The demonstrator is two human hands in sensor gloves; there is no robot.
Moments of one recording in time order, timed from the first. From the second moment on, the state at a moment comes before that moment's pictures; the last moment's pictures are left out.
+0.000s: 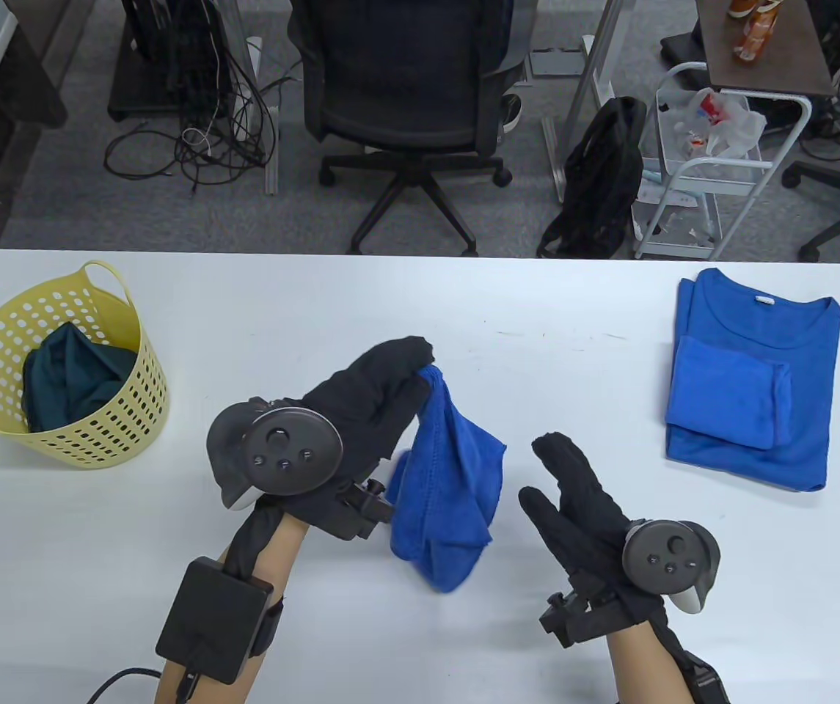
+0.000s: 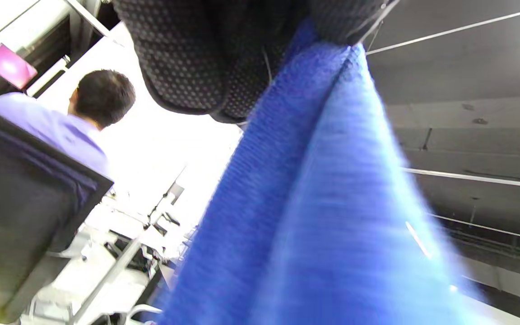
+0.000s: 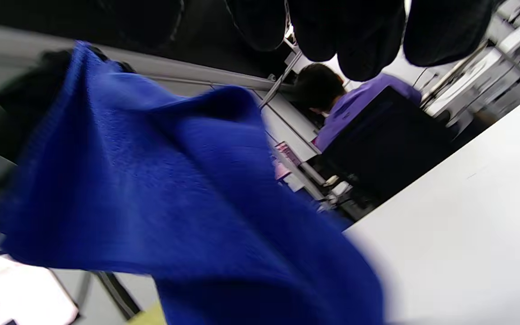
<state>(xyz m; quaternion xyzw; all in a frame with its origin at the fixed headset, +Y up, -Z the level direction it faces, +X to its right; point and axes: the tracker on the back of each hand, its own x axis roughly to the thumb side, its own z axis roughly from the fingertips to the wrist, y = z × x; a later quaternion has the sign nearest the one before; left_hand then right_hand) -0.109 -0.531 -0.218 0.18 -0.26 0.34 0.89 0.185 -0.675 -0.173 0.22 -0.08 0.84 0.49</state>
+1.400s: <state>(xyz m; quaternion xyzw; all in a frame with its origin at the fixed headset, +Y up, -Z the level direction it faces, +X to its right) -0.154 -0.671 -0.172 0.13 -0.09 0.14 0.98 0.170 -0.676 -0.174 0.22 -0.09 0.94 0.25</state>
